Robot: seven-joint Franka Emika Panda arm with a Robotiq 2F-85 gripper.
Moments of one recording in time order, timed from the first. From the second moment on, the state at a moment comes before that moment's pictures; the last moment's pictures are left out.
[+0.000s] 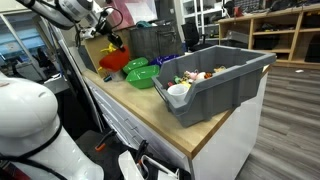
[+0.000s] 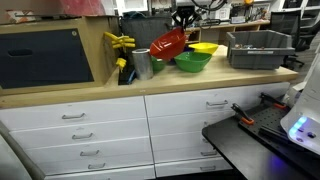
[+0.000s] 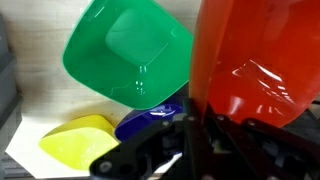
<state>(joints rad) 0.10 -0.22 0.26 -2.30 -0.29 2.40 0.93</state>
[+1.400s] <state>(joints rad) 0.01 -0.13 0.25 -2.22 -0.62 2.45 1.35</state>
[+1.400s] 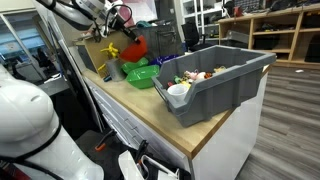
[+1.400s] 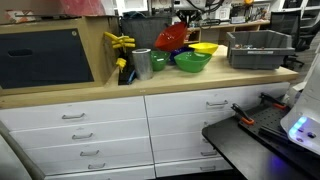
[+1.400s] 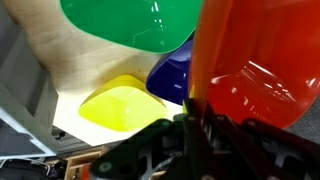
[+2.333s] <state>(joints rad) 0.11 0.07 0.18 -2.11 -0.69 2.57 1.56</state>
